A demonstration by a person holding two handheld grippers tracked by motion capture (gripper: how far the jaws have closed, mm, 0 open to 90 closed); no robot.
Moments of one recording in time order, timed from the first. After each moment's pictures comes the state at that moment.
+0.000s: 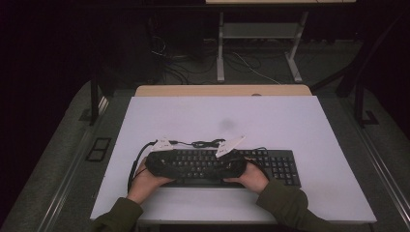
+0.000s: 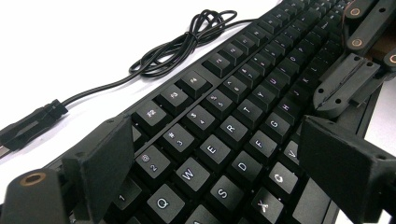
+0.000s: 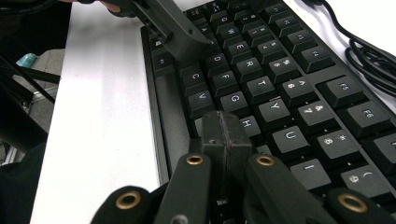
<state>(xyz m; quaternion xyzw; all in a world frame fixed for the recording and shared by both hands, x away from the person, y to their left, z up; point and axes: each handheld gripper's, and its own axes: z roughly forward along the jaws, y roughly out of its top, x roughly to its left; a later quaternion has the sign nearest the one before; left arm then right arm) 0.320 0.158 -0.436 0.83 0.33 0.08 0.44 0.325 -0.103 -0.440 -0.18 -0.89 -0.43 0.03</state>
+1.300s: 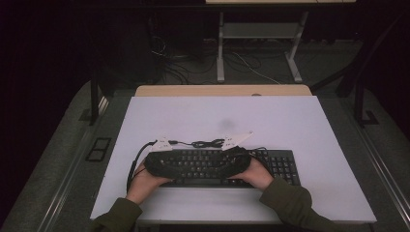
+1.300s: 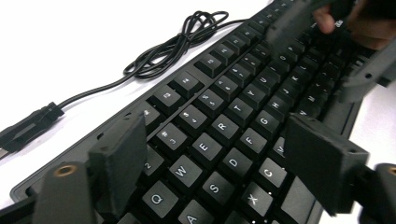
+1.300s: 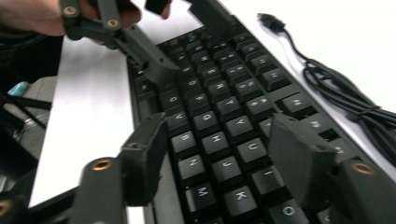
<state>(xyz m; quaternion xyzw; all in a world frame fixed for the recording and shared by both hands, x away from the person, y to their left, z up) 0.317 0.159 -0.431 0.84 0.32 0.07 0.44 0.334 -0.116 -0.433 -0.21 -0.86 -0.47 0.02</state>
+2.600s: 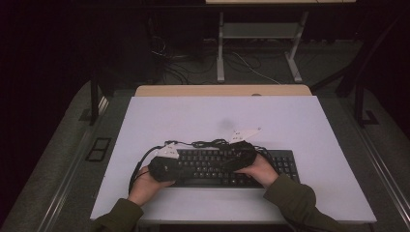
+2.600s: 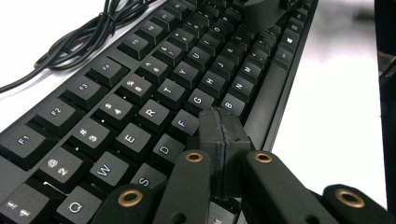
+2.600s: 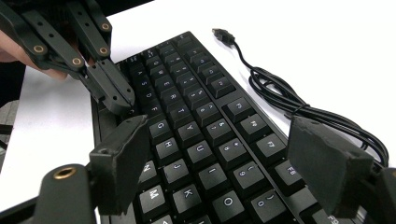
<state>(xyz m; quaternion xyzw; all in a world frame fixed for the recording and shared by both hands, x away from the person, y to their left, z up) 0.309 0.148 -0.432 0.88 0.24 0.00 0.42 0.345 -0.132 -0.432 -0.25 -0.84 -0.48 -0.02</state>
